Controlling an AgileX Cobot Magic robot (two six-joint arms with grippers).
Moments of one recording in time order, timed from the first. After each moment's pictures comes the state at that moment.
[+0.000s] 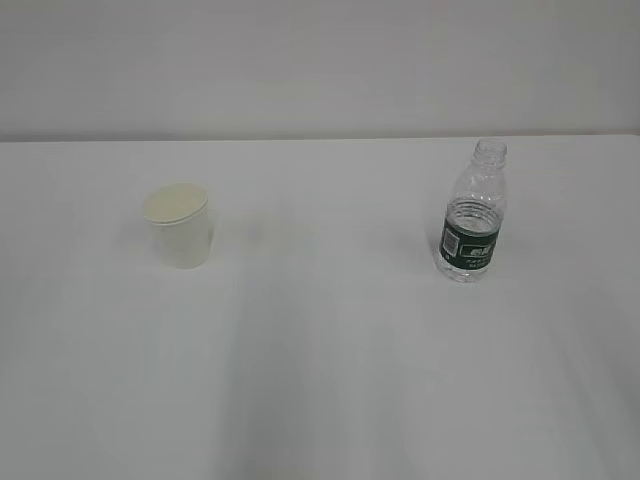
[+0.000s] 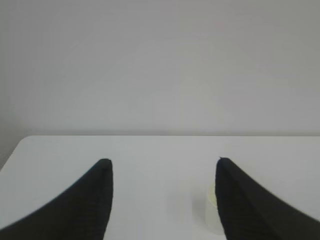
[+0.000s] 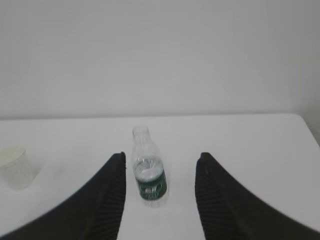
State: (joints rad) left arm 0.00 0.59 -0.70 -0.08 0.36 -0.01; right arm 0.12 0.27 -0.60 0.01 0.60 0.02
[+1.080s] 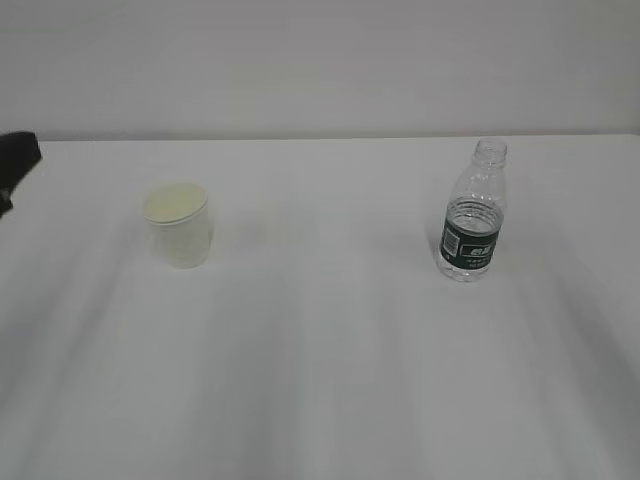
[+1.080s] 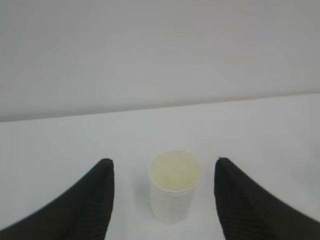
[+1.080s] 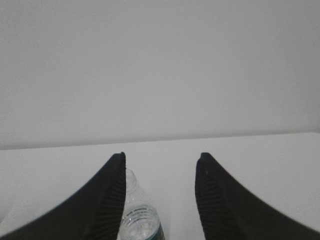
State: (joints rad) left arm -0.27 1.12 -0.40 -0.09 -0.48 -0.03; right arm 0.12 0.85 -0.49 0.01 -0.14 0.06
